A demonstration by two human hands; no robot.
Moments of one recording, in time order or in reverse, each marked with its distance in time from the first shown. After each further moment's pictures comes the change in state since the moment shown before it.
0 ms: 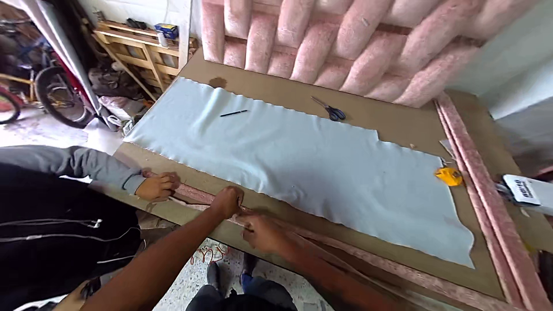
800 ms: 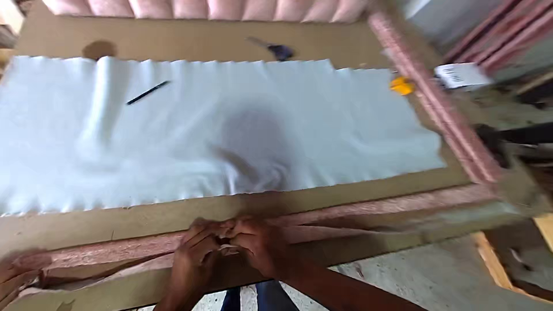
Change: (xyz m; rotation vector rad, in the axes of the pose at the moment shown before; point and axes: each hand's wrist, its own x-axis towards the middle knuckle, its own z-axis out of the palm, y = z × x) left_hand -0.002 -0.065 0.076 -0.344 0.495 0.640; right_hand 0.039 0.088 0.065 -0.036 0.781 -0.336
